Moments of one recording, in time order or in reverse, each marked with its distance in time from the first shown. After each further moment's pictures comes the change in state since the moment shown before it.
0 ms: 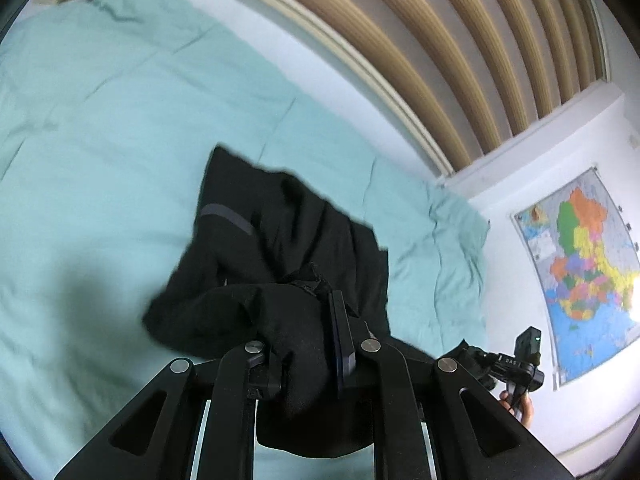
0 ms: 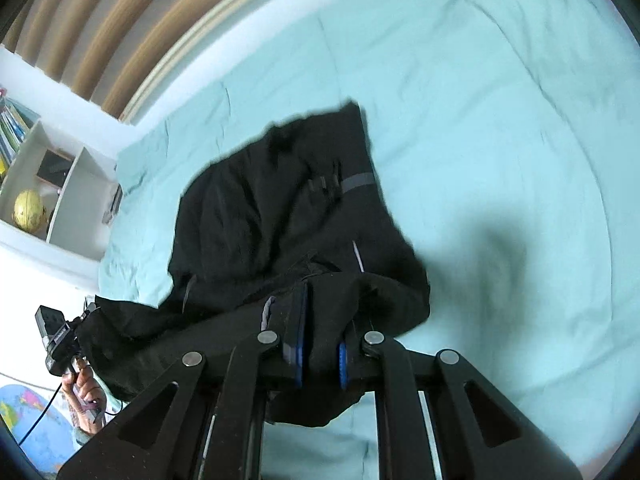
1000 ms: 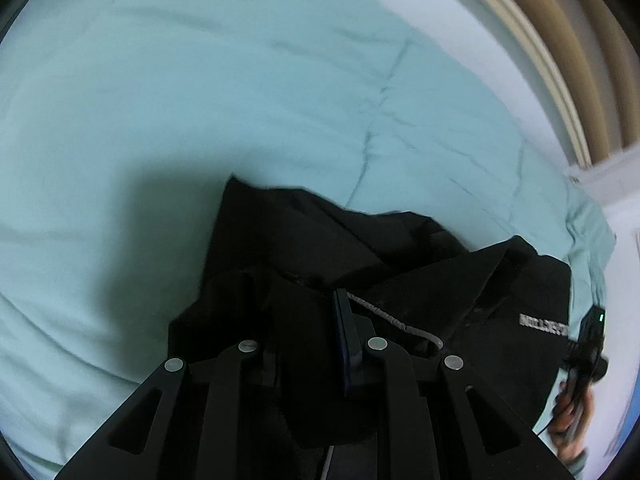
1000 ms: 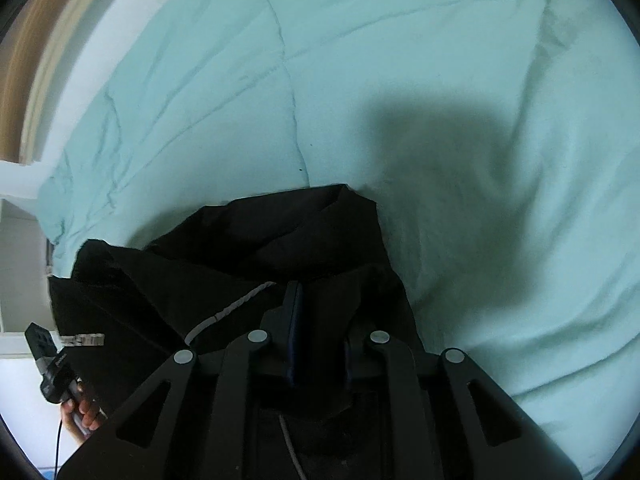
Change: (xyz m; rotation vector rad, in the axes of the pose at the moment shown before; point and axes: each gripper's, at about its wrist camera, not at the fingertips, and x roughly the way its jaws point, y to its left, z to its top) left arm 0.266 0.077 0.159 -0.008 0.214 0.355; right arm 0.271 -0.032 0.211 0.131 0.220 -0.120
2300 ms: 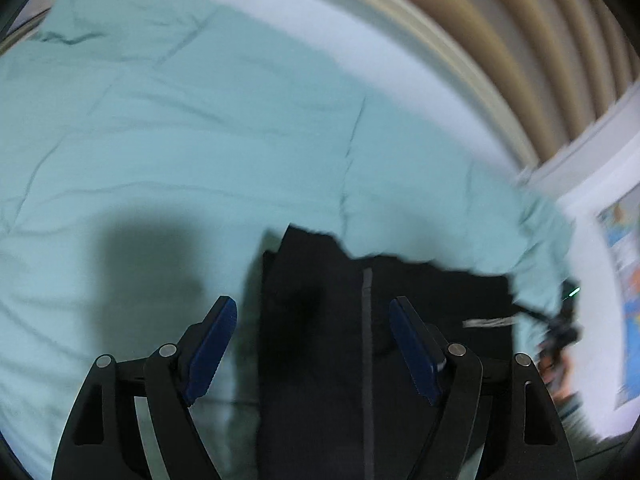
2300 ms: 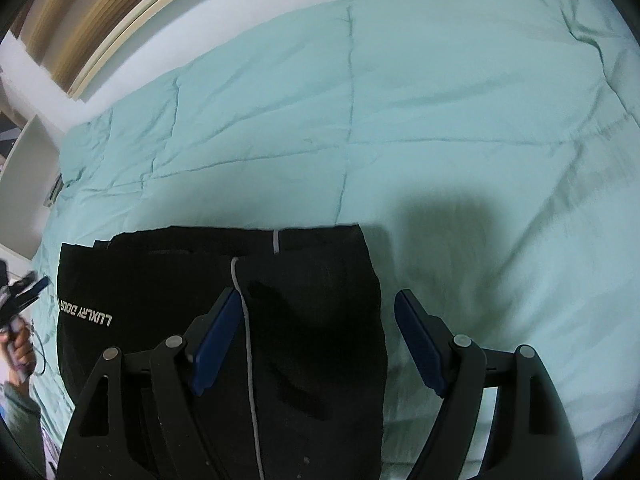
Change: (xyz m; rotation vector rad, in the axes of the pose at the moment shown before) left arm -0.067 0.034 0.033 0.124 -0.094 -0.111; right arm -0.034 0.029 0.012 -0.360 -0.194 -0.032
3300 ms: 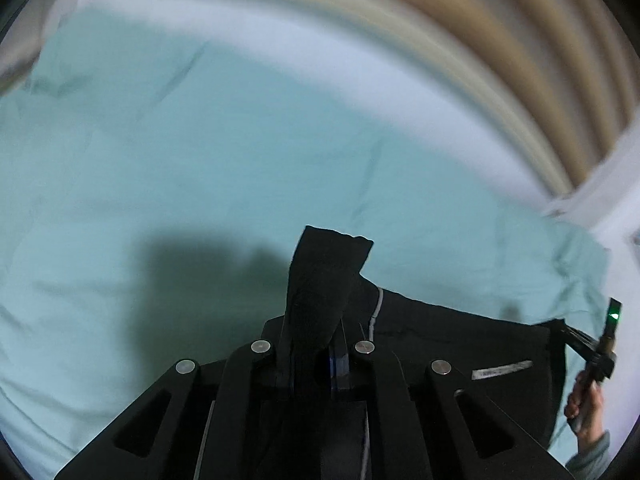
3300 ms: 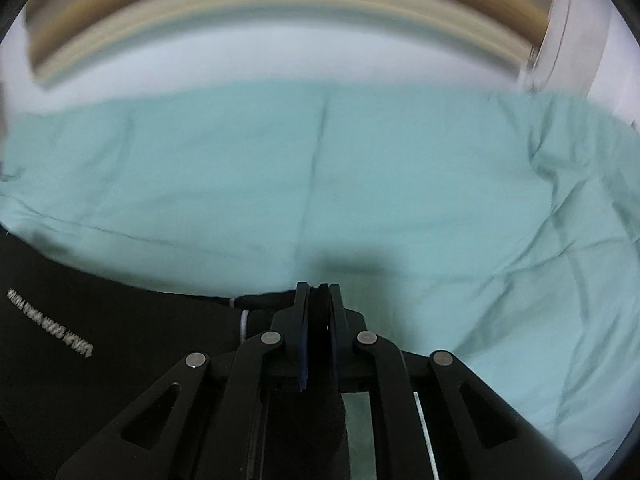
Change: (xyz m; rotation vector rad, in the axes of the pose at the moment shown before) left arm 0.062 -0.021 0.057 -0.050 -0.083 0.144; right arm 0.019 0.045 0.067 -0.124 -0.147 -0.361
